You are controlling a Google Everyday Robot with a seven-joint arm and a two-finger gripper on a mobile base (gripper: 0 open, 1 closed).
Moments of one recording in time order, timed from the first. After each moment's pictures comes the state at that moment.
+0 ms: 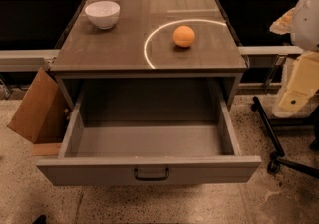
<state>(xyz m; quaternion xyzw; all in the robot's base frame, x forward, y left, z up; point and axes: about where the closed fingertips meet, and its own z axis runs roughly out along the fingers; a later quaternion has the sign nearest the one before) 0.438 -0.217 0.976 -0.60 0.78 -0.03 0.16</state>
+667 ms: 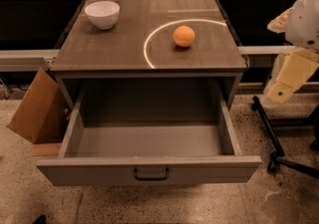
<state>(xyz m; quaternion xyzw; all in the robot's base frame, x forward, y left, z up) 0.463 -0.216 0.968 -0.58 0.79 -0.01 0.20</state>
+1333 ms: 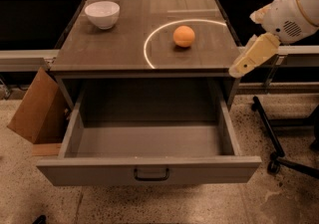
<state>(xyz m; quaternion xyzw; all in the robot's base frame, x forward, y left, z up) 0.565 -0.204 0.947 -0.51 0.79 0.07 0.33</state>
